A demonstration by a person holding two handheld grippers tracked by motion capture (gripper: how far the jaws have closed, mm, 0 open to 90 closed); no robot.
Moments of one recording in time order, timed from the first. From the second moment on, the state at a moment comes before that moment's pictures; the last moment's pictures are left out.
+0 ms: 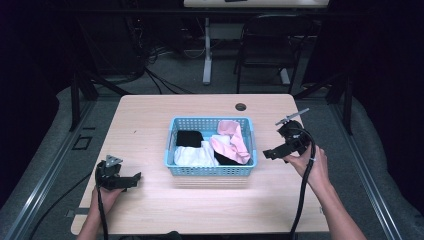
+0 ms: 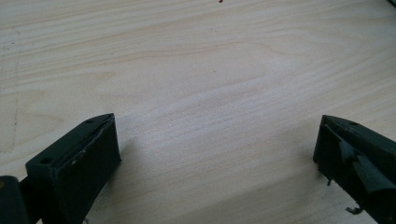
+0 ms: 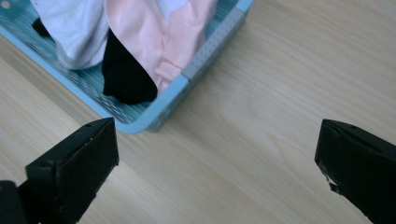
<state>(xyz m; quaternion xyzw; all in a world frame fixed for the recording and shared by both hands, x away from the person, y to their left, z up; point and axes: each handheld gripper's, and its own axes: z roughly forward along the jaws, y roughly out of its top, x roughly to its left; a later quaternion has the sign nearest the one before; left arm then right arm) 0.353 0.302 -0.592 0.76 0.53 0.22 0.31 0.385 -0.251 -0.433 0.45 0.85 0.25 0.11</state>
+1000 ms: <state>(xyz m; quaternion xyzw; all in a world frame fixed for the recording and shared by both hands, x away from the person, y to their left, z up) 0.353 0.302 -0.592 0.76 0.53 0.22 0.31 0.437 -0.180 -0.411 0.40 0.87 0.27 0.08</state>
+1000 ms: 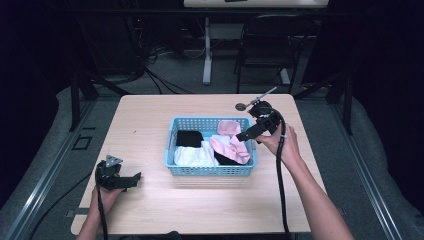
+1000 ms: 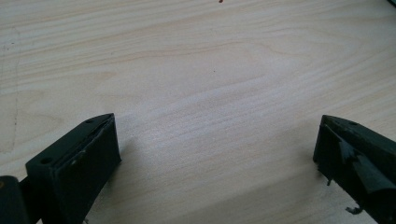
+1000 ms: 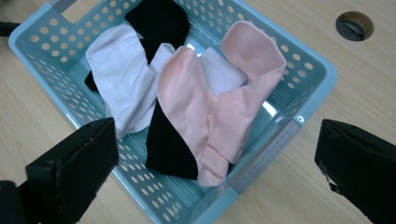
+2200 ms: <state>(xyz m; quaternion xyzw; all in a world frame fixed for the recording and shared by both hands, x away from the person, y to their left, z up) 0.353 0.302 -0.592 0.75 0.53 0.22 0.32 0.486 -0.143 -0.461 0.42 0.87 0.24 0.02</state>
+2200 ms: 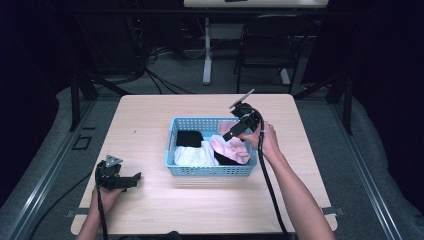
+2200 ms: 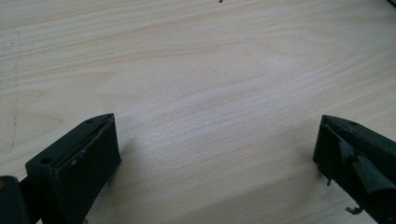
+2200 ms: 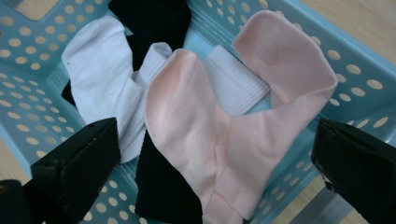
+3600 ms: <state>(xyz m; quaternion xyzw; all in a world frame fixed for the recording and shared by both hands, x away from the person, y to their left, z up) 0.353 0.302 -0.592 0.76 0.53 0.22 0.32 0.517 -0.128 -0.495 0.50 0.85 0.11 0.12</state>
